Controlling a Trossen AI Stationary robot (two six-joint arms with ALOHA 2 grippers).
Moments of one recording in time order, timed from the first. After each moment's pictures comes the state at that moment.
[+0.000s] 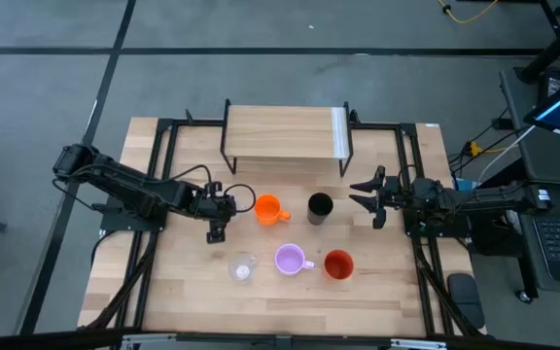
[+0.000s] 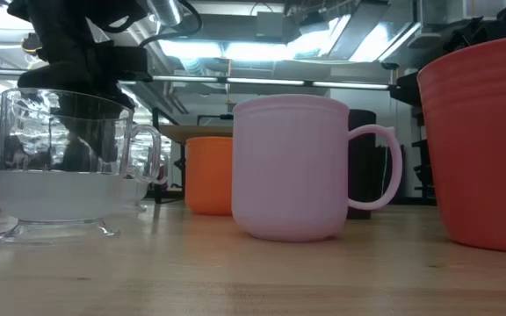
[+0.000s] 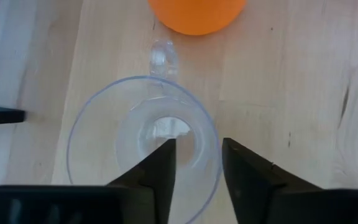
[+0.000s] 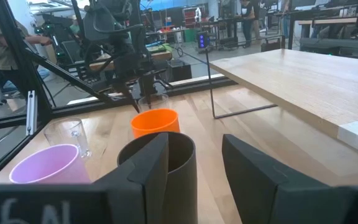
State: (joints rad) left arm -0.18 1.28 0.71 -0.59 -0.26 -0.28; right arm 0.00 0.39 0.01 0.37 0.15 0.15
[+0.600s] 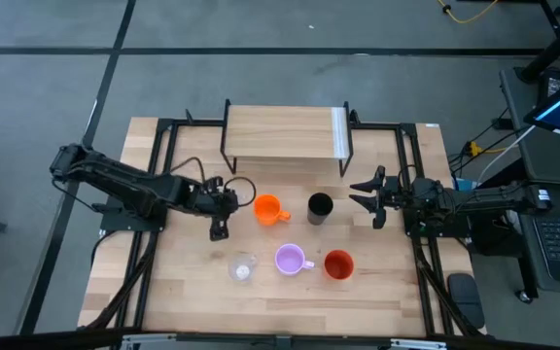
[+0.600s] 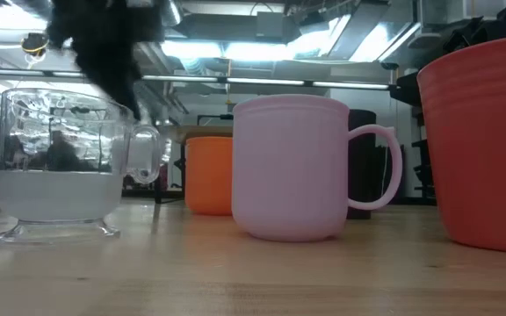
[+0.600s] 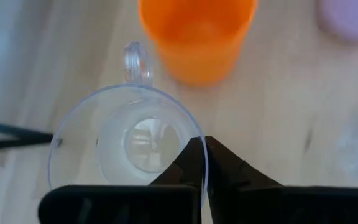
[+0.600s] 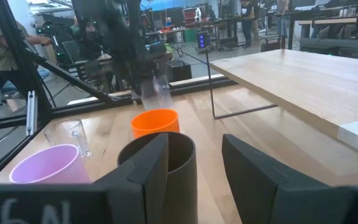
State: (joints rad) left arm -0.18 1.24 0.87 -0.69 -0.28 -0.31; right arm 0.00 0.39 0.01 0.37 0.15 0.15
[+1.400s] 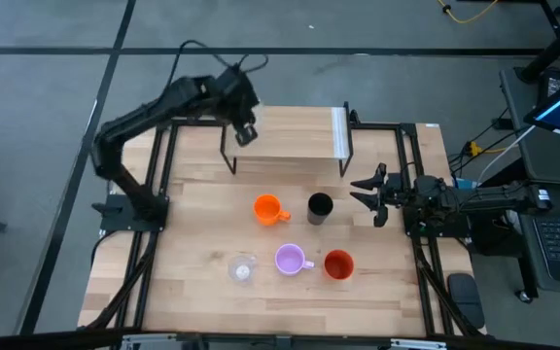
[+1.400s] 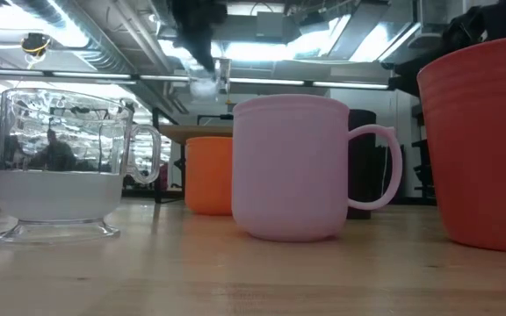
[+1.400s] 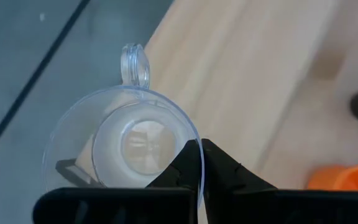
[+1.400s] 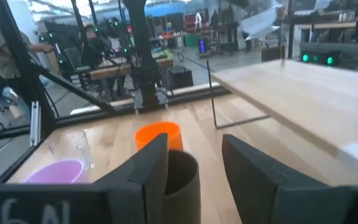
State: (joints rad) left arm 0.54 1.63 1.81 -1.14 -0.12 0.07; right arm 0.00 0.39 0.07 0.32 0.15 0.16
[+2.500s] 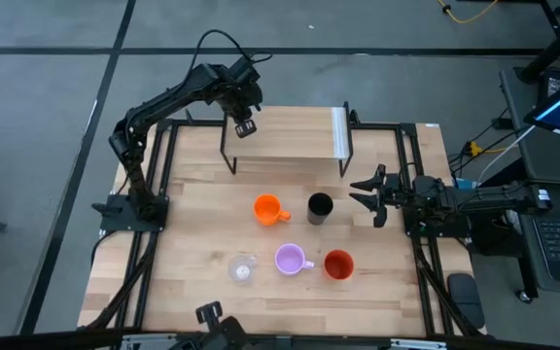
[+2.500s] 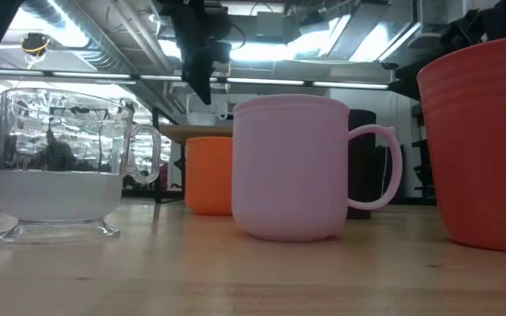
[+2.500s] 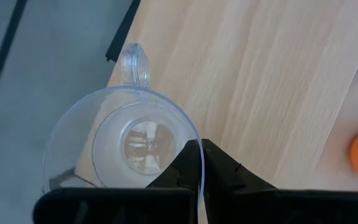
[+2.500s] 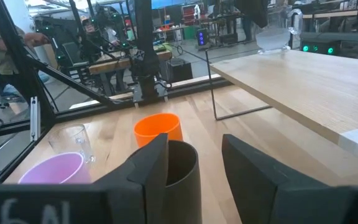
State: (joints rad) left arm 0.67 1.80 1.86 -1.21 0.00 0.32; right arm 0.00 0.39 0.07 0.30 0.15 0.18
